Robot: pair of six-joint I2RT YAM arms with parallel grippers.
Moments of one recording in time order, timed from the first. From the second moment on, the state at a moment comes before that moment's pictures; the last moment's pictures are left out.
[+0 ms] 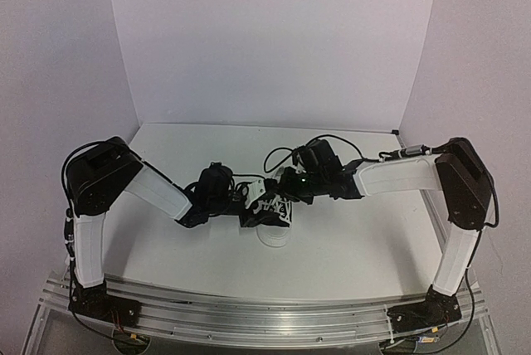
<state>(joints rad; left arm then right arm) -0.83 2.03 0.95 0.70 0.44 0.41 0.79 1.88 1.18 0.00 -0.10 0.89</state>
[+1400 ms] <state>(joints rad) -0.58 2.35 1.68 -0.34 0.81 0.82 0.79 1.88 1.18 -0.01 -0.10 0.88</state>
